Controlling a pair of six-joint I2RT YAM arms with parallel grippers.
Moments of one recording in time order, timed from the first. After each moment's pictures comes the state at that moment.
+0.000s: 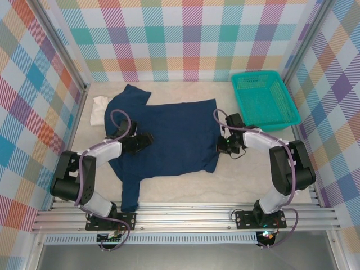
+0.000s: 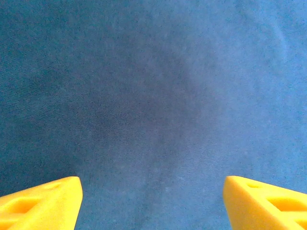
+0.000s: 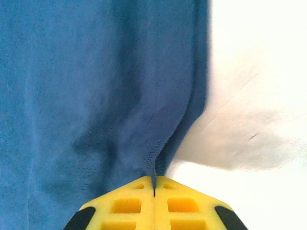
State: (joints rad) left arm -0.24 1.56 0.78 -0.21 0.13 -0.73; right arm 0.30 1.64 0.95 -0.54 -0.24 0.41
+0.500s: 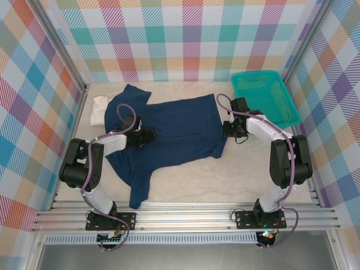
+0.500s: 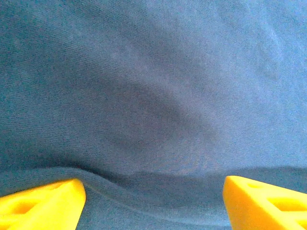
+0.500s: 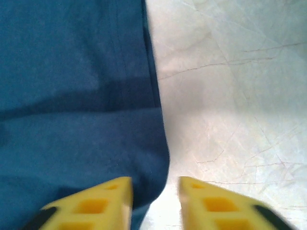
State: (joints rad) left arm -0.24 1.71 0.89 -0.15 0.17 -0.68; right arm 0.25 1.69 1.17 -0.65 -0.06 0.25
